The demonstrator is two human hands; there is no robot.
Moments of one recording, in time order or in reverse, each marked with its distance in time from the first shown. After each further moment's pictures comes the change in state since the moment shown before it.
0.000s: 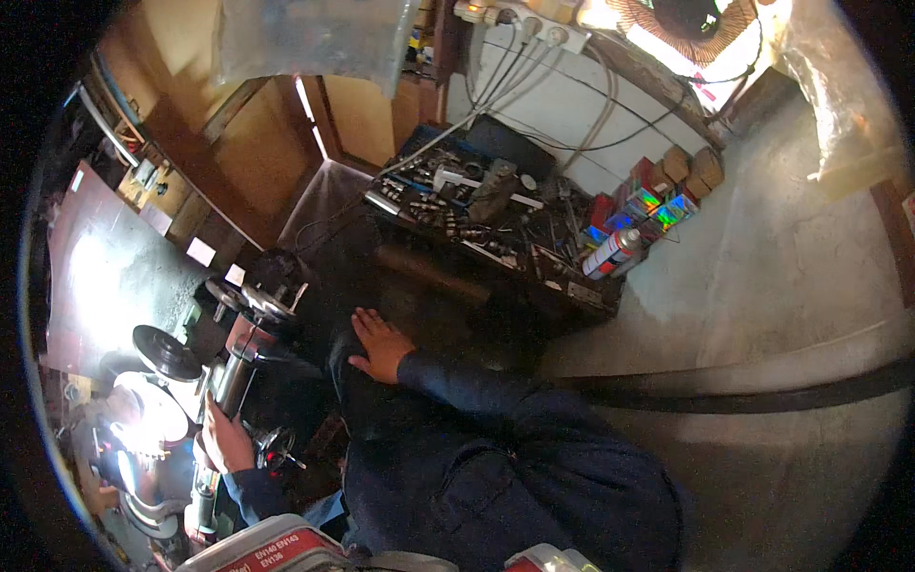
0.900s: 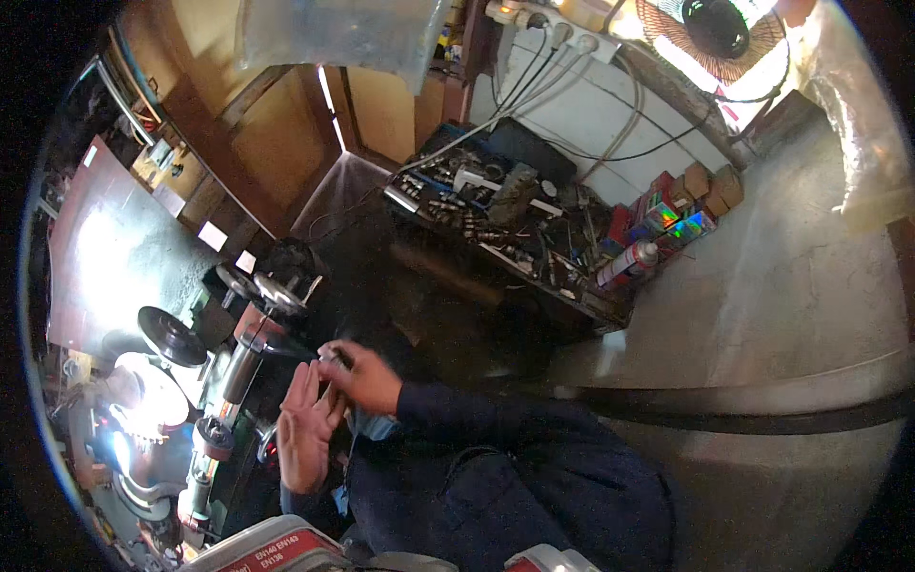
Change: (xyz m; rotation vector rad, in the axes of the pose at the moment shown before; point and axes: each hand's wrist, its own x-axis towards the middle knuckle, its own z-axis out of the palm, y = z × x) left_hand -0.052 0.156 -0.059 -1.850 -0.433 -0.186; right_hand -0.047 -0.094 -0.050 1.378 0.086 -0.105
